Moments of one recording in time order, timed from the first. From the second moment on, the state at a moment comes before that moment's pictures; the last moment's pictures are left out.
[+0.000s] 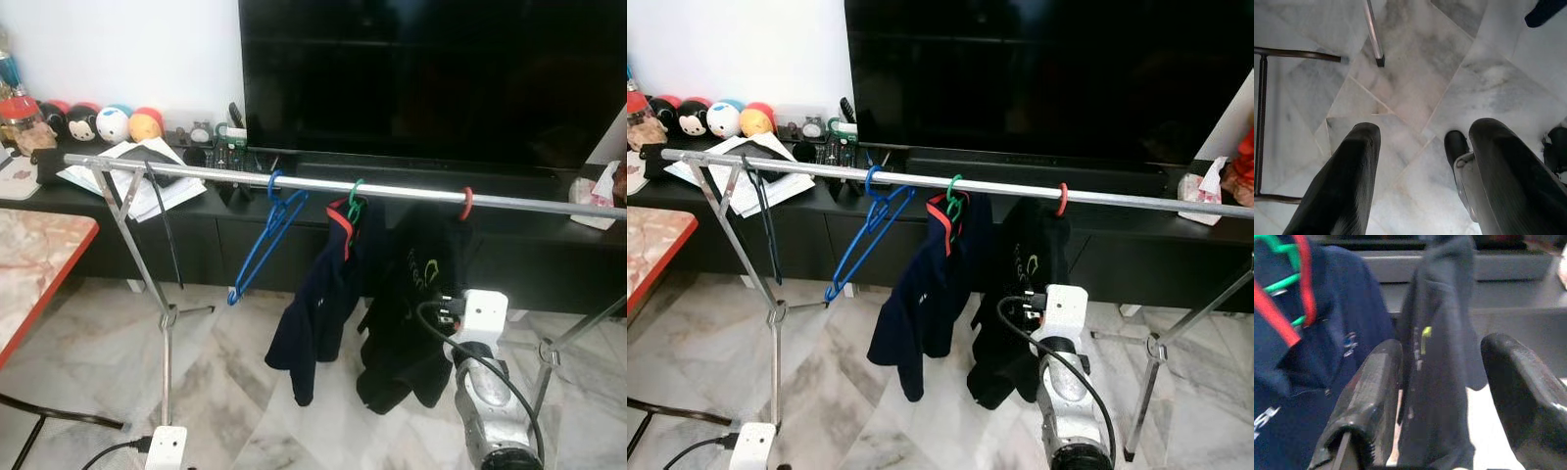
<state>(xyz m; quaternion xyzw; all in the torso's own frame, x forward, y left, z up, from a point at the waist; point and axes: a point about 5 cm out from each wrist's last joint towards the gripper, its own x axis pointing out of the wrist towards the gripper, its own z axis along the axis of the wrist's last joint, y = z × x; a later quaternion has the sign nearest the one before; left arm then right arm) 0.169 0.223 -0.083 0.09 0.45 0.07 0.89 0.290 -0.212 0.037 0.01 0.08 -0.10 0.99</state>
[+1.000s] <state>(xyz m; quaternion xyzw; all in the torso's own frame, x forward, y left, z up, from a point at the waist) 0.173 0.230 -0.079 0.09 0.44 0.08 0.89 0.291 -0.199 0.047 0.03 0.07 -0.11 0.99</state>
